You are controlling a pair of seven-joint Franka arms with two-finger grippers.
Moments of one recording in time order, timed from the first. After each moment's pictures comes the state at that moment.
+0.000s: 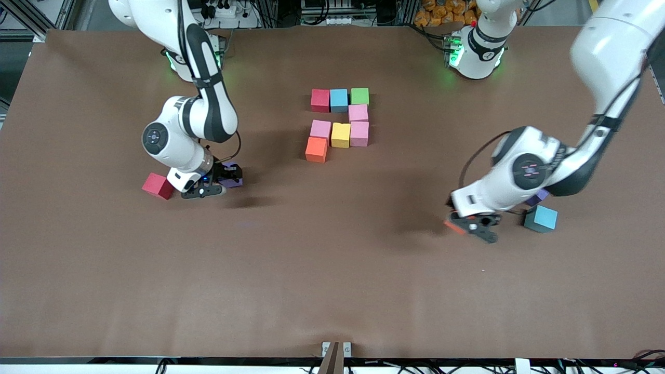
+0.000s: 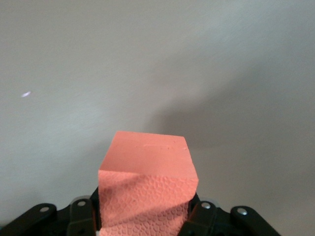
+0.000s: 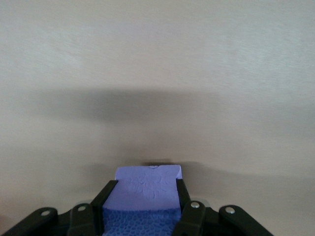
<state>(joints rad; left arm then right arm) 0.36 0.64 -0.80 -1.77 0.51 2.17 -0.13 1.13 0.43 -0.77 -2.25 0.77 2.41 -0.29</state>
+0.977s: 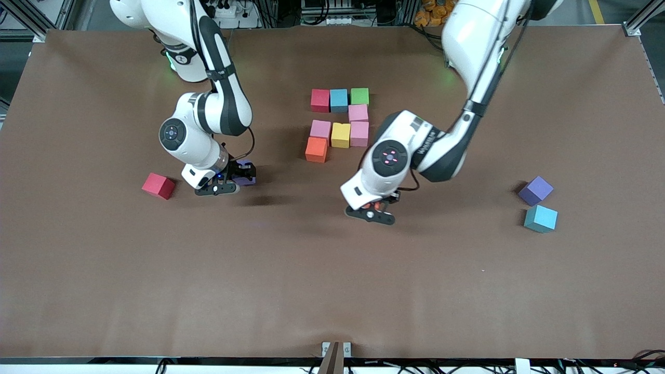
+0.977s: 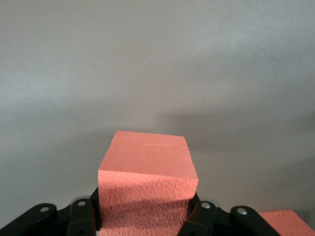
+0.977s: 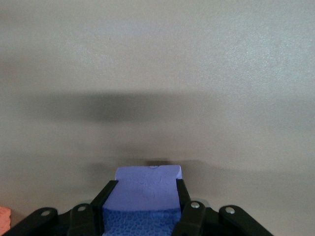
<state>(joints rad) -0.67 0.70 0.01 -1.42 -0.11 2.06 -0.39 1.16 0.43 -0.76 -2.24 0.77 2.41 -0.20</state>
